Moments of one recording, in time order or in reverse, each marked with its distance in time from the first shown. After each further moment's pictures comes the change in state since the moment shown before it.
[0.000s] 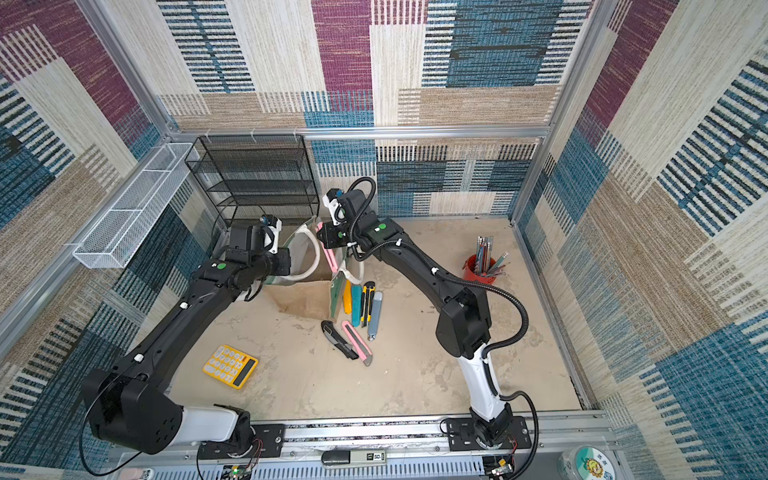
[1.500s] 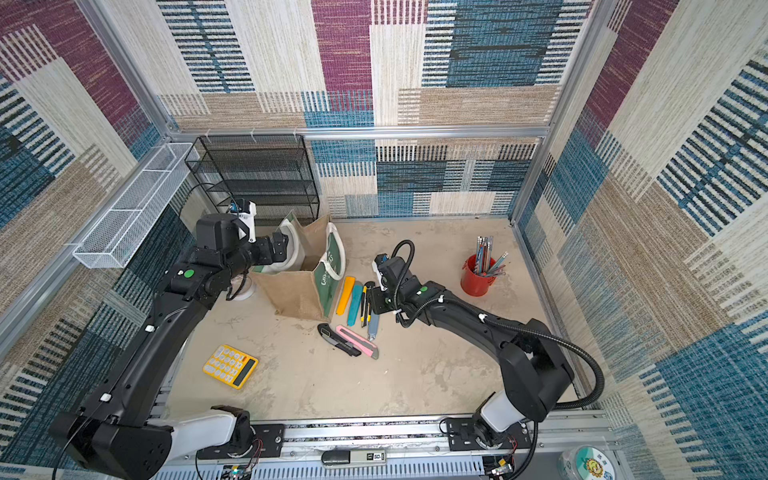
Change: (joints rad) left arm 0.006 -0.145 0.081 -0.031 -0.029 -0.063; right arm 0.001 -0.547 -1.013 0.168 0.254 -0.016
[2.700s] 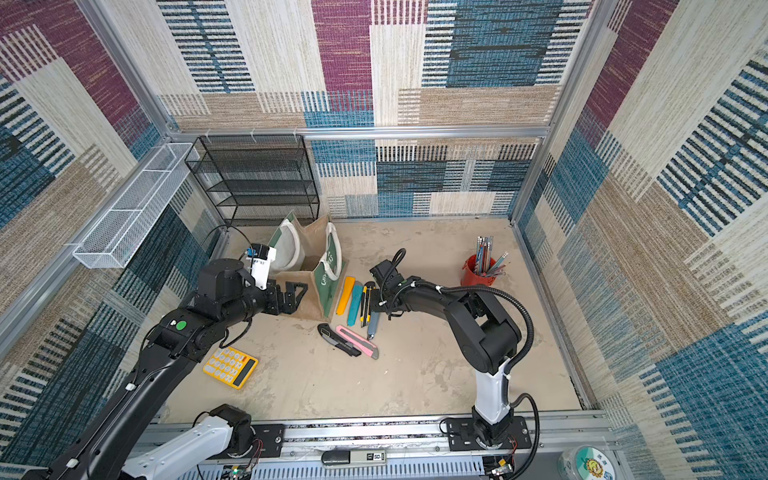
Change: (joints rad) left arm -0.136 -0.283 -0.290 -0.069 0.185 -0.026; right arm -0.053 0.346 0.103 0.043 0.044 0.147
